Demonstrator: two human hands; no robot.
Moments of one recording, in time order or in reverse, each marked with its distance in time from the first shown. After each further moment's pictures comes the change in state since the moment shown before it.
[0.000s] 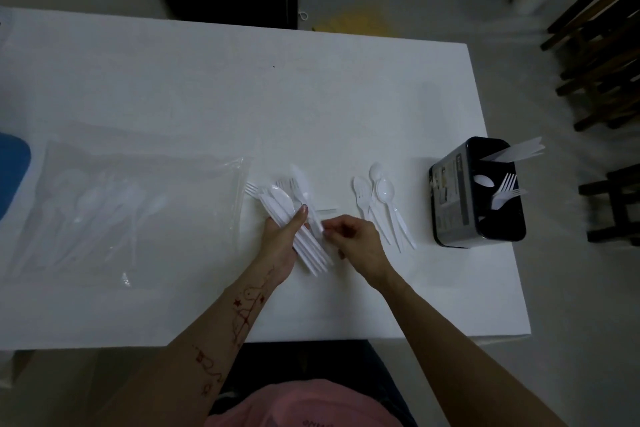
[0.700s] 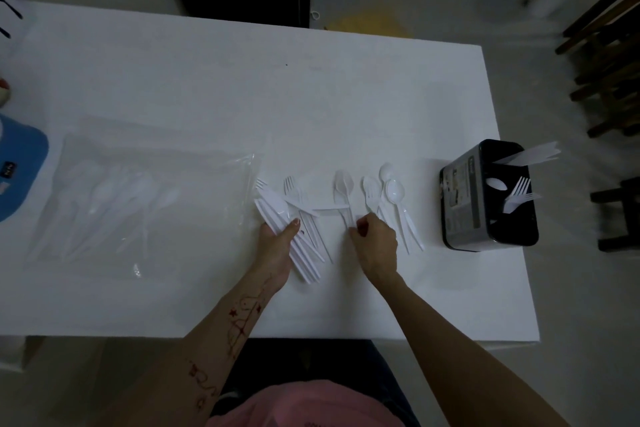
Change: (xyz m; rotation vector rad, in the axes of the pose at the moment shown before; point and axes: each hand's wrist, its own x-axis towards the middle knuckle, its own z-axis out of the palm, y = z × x) left_hand -0.006 -0.006 -0.022 -0.012 0.167 0.010; right_hand 0.012 0.018 0.004 -0.526 0.310 0.049
